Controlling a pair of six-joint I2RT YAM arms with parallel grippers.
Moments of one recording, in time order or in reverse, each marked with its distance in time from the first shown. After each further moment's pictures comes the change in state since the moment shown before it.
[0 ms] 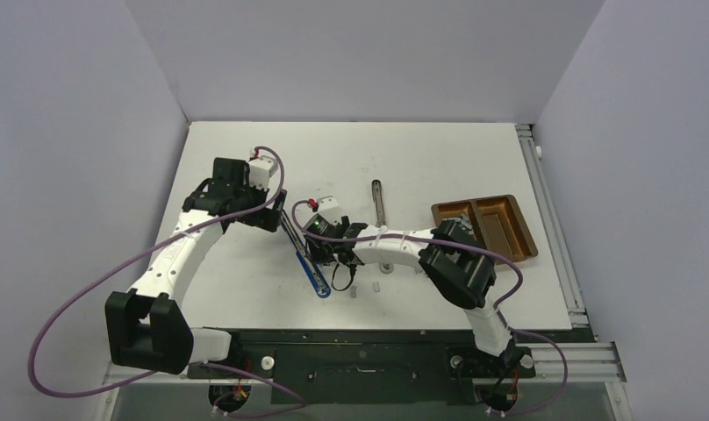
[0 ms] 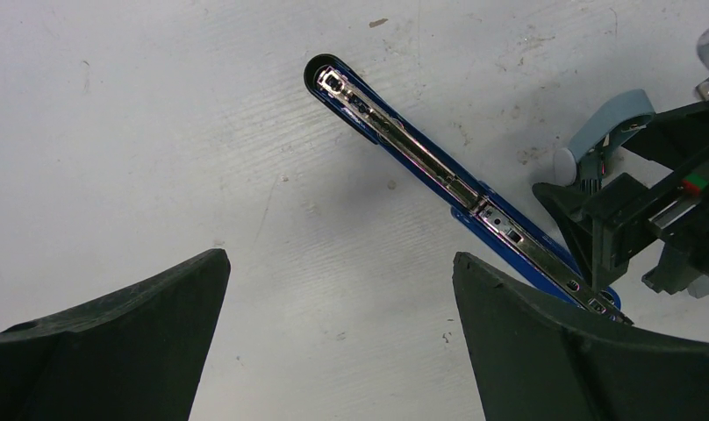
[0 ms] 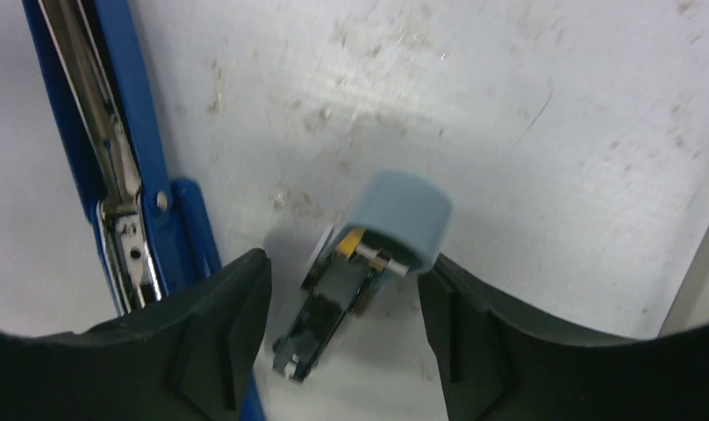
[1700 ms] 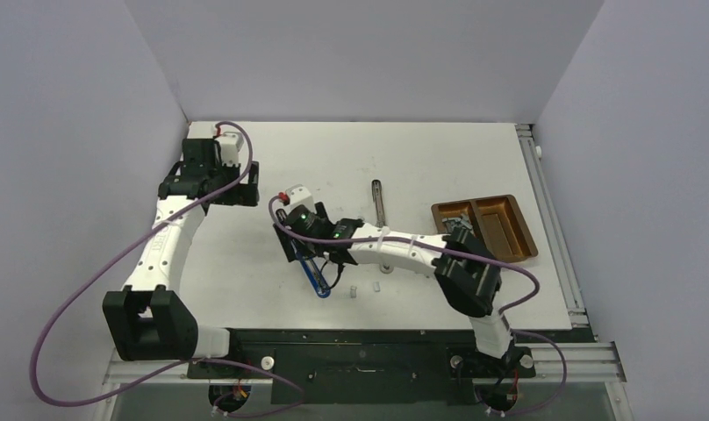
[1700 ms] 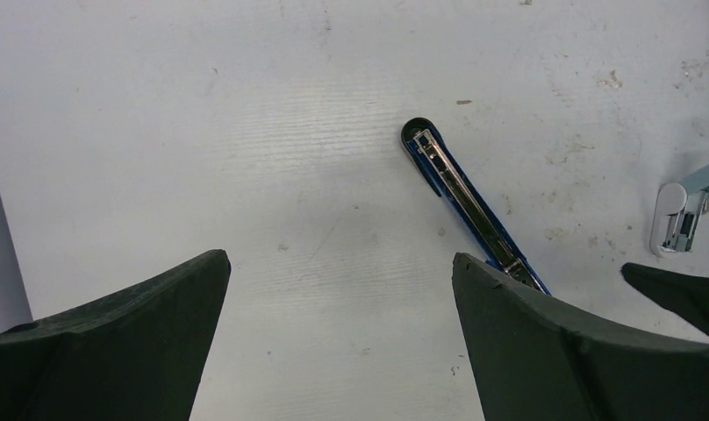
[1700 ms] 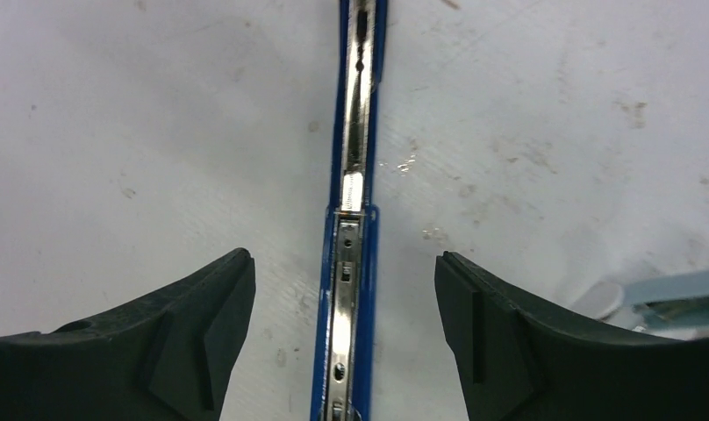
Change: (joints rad) left arm 0.140 0.052 0.173 -0.051 -0.011 -0.094; right arm 0.063 -0.114 0.103 0.013 -0.030 -0.173
